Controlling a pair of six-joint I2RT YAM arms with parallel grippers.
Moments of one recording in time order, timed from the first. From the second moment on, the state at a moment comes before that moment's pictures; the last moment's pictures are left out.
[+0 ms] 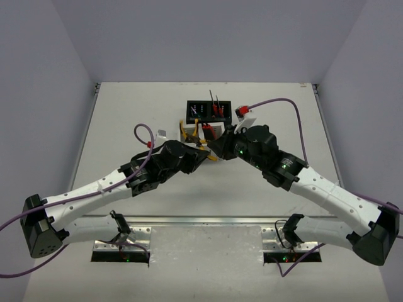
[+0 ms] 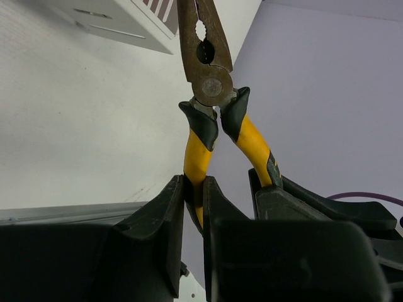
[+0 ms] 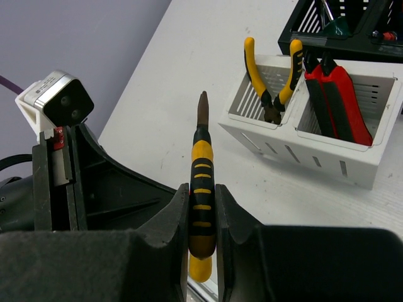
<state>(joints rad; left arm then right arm) -0.92 1.09 0.90 -0.34 -0.34 -1.72 0.82 1.08 0.91 -0.12 0.09 0.58</state>
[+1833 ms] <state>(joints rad) -0.93 0.82 1.05 -0.47 0.10 -0.28 0.79 1.31 1.59 -1.21 -0.43 -0.30</state>
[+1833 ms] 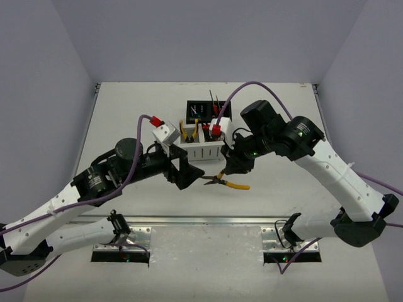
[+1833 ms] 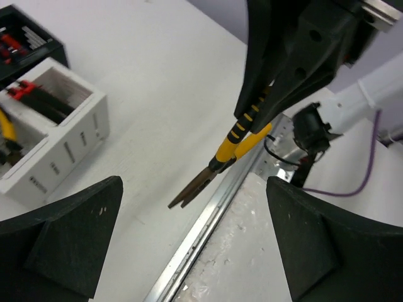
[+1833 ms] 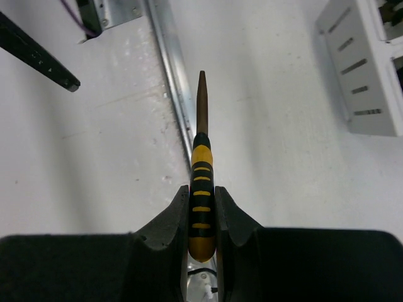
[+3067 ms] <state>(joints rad) -0.93 0.97 0.96 -0.24 0.60 -0.22 0.79 1.39 1.64 -1.23 -0.85 -0.39</state>
